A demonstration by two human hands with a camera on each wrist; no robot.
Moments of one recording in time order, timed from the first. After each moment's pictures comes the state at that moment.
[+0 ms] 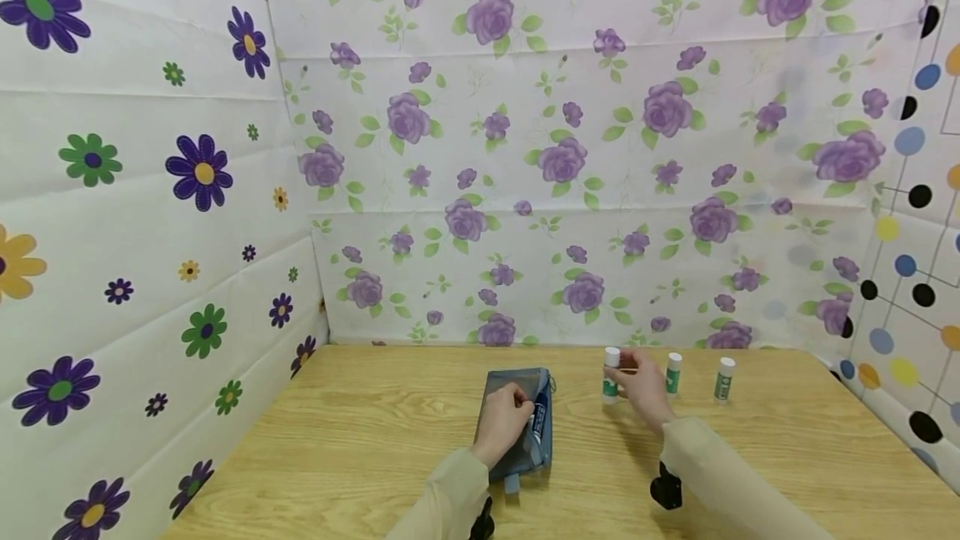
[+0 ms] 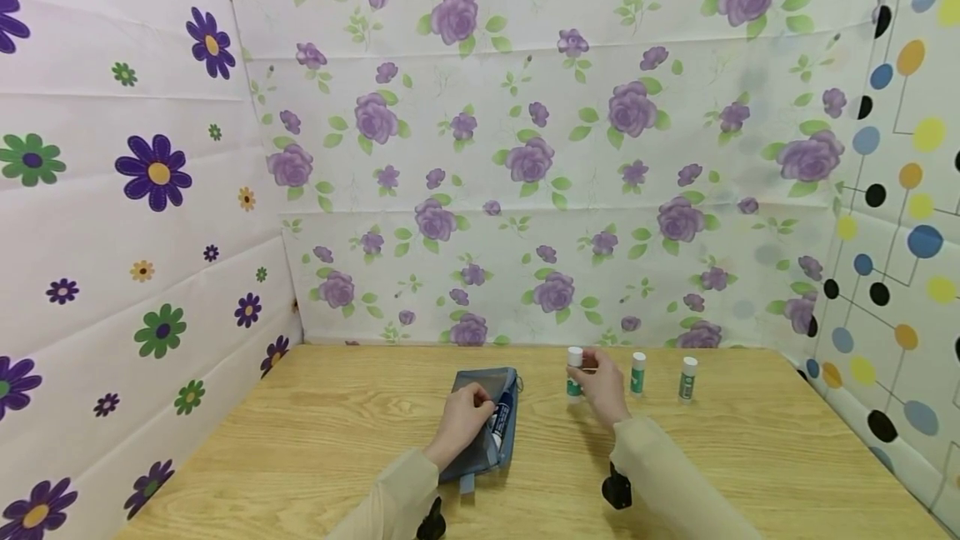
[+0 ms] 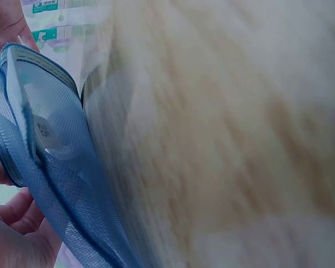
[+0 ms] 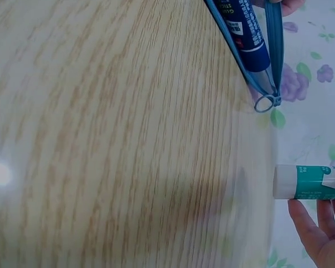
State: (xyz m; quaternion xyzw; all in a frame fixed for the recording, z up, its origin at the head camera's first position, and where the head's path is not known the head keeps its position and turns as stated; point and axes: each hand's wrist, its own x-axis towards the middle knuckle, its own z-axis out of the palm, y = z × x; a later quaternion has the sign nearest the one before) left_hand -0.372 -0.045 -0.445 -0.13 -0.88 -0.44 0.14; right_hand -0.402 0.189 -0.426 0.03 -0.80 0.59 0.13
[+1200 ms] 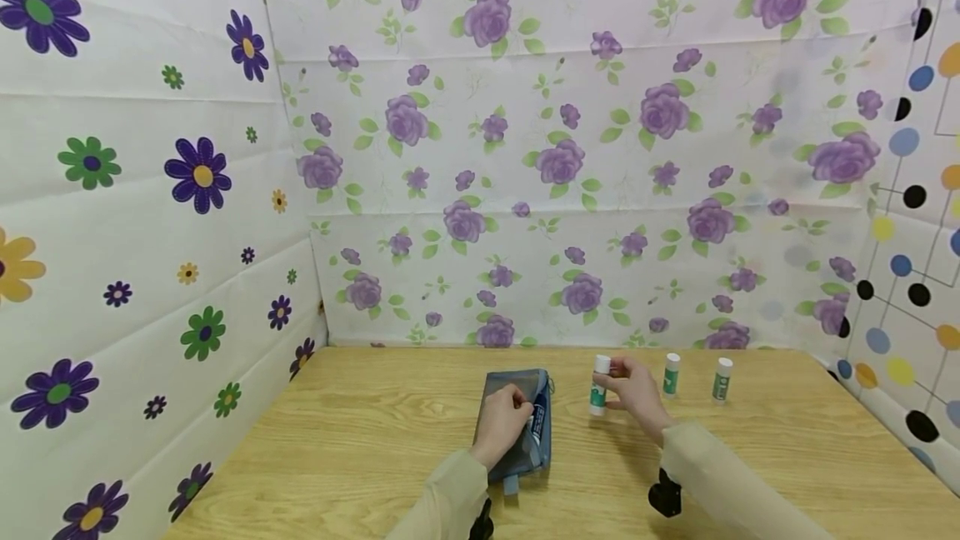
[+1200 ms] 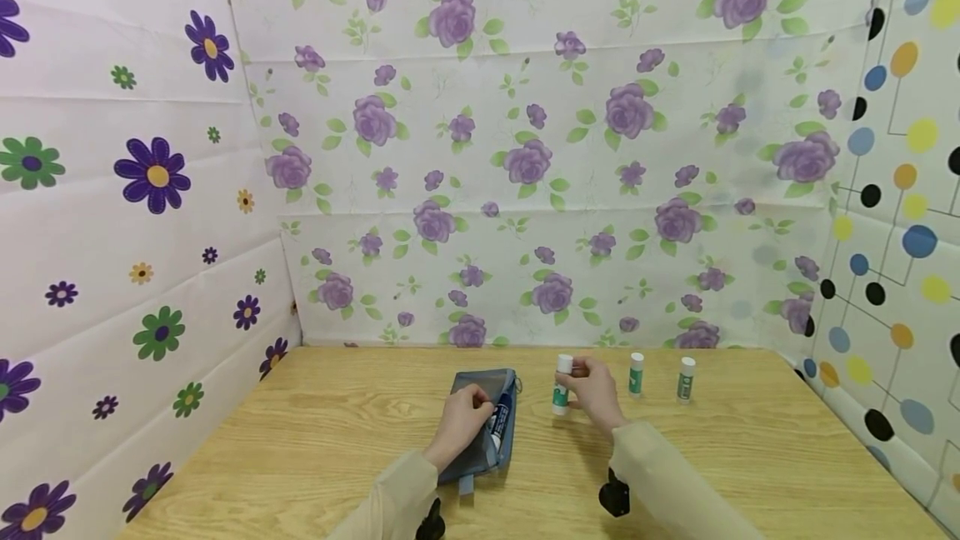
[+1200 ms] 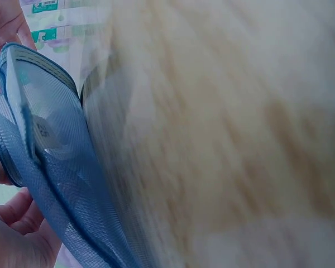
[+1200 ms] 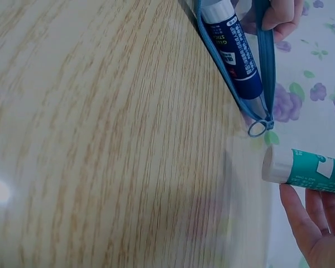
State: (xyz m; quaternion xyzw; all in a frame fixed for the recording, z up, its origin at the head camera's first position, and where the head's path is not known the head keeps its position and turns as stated) left_hand -0.373 -0.044 -0.447 -0.13 -0.88 -0.44 0.14; right_hand -0.389 0.178 -0.421 0.03 -0.76 0.65 0.06
